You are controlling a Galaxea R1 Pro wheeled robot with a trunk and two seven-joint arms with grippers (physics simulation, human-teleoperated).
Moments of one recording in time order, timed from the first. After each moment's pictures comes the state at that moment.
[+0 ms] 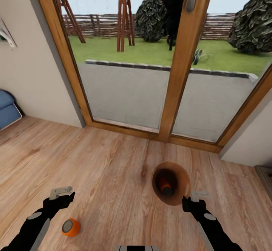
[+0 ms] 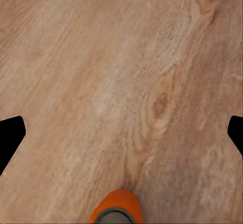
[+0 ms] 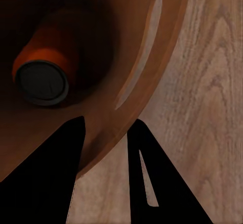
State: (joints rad) left arm -0.26 0.20 0.10 -1.07 0.16 0.29 -0.01; right arm -0.28 -0.07 0.03 -1.01 -0.09 0.26 -0.07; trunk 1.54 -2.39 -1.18
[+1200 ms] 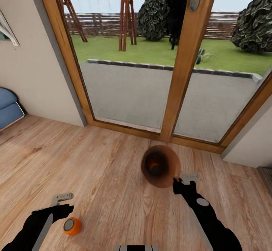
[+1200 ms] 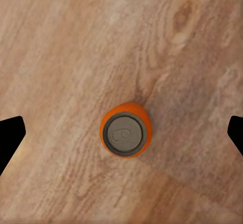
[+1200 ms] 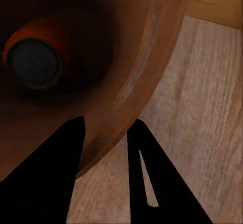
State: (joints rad) left arm -0.26 0.17 0.12 -1.14 0.16 0.70 0.07; right arm -0.29 -0.06 0.14 -1.27 -0.10 0.35 -0.08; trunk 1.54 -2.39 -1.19
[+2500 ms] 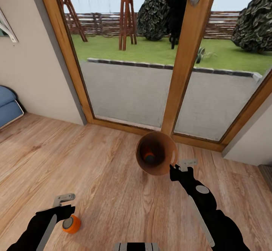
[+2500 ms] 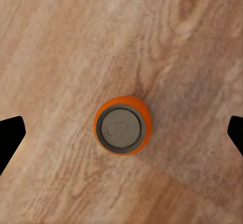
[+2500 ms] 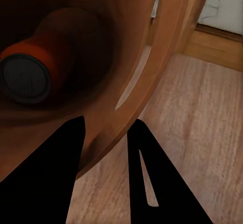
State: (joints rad) left arm -0.26 0.14 0.12 -1.13 0.16 0.69 0.12; right arm -0.32 -0.06 0.18 -1.49 -0.09 0.49 -0.08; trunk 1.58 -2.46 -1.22
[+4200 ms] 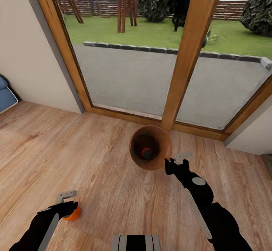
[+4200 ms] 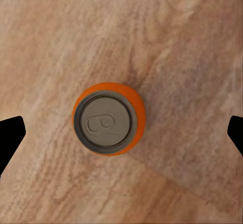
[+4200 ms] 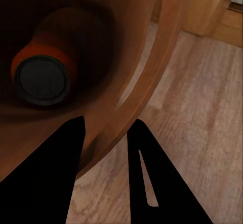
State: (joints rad) left arm -0.27 0.12 0.12 -1.13 0.17 0.61 0.12; right arm -0.37 -0.06 0.24 -1.56 -0.09 0.59 -0.08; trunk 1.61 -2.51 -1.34
